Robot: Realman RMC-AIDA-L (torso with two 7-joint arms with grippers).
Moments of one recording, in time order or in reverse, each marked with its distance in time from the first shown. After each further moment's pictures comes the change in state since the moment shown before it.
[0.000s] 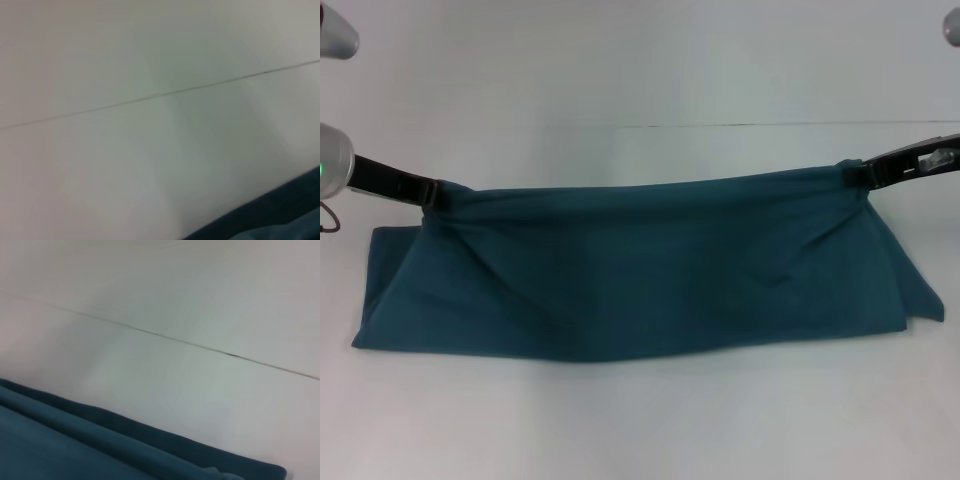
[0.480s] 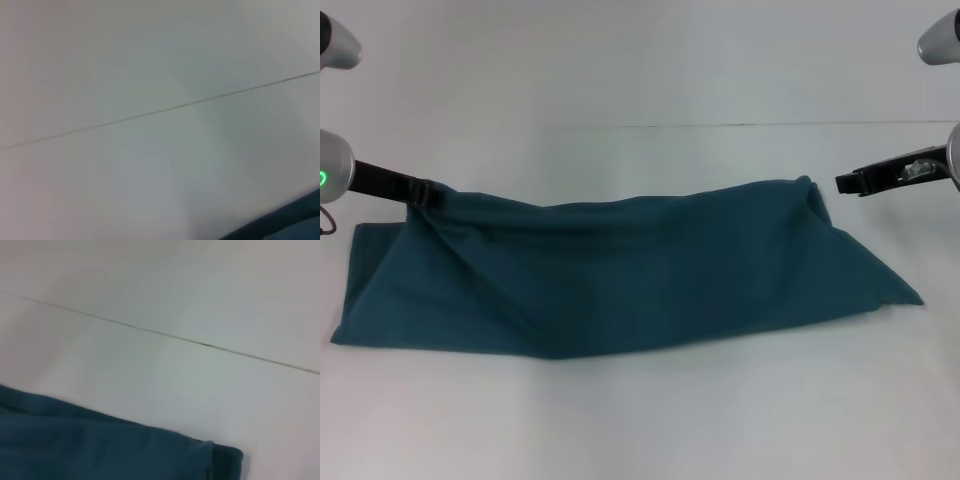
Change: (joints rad) left arm 0.034 -0.033 0.048 0.014 0.050 -0.133 -0.025; right arm 0.032 0.016 -0.008 0.109 -0.072 0.148 0.038
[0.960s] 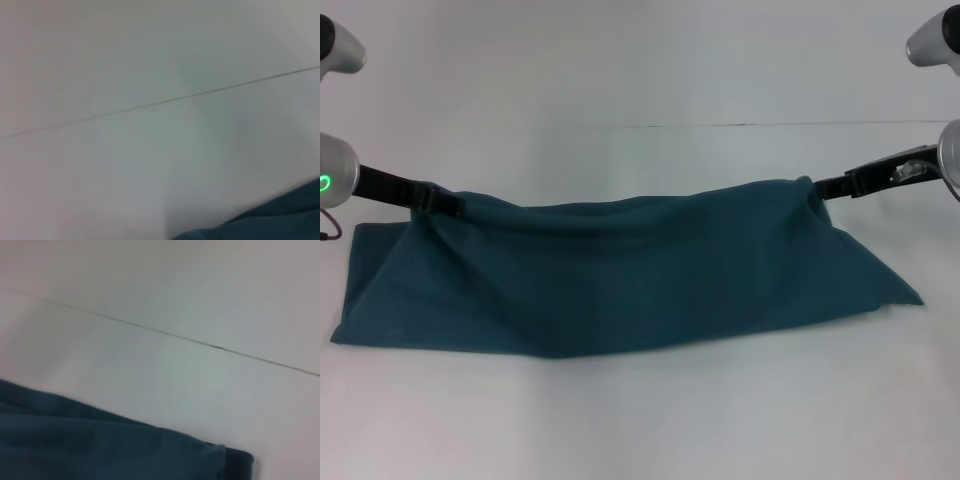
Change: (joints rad) left arm -0.002 -0.001 0.001 -0.003 -0.010 0.023 -0.006; right arm -0.005 0.009 -0.034 -0.019 -0.001 0.000 0.007
